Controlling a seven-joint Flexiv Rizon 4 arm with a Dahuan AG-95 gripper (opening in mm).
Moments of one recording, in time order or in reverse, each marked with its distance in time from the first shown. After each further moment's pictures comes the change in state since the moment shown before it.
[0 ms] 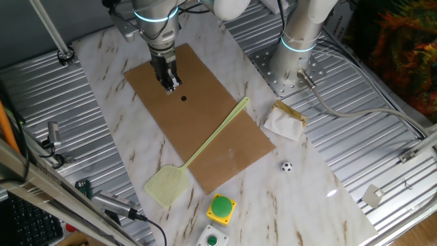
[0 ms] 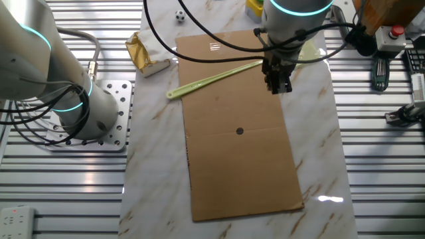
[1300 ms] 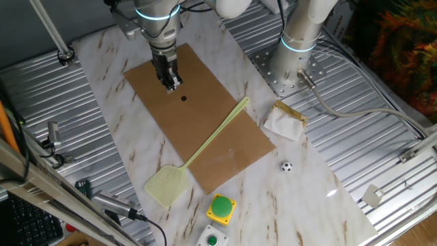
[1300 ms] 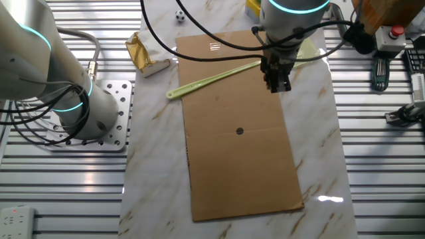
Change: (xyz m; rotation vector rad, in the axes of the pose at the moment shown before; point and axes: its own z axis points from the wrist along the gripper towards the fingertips) arm 0.002 0.002 -0.004 -0.004 -0.003 0.005
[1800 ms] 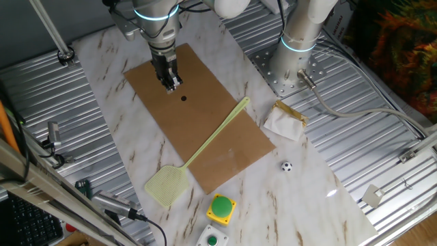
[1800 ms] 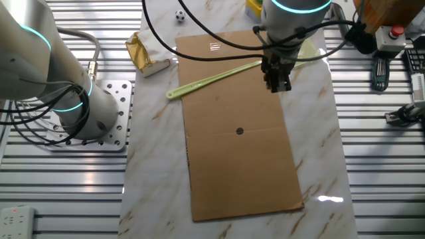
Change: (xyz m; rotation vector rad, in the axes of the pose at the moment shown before) arm 0.000 0.000 0.000 0.004 0.007 -0.002
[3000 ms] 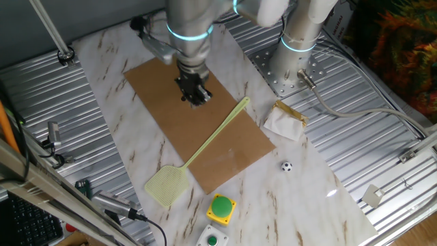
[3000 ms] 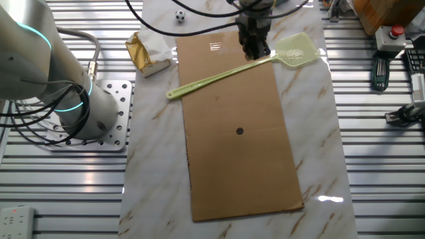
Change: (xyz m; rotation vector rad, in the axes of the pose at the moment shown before) arm 0.041 0.096 0.014 -0.007 -0.013 -0.341
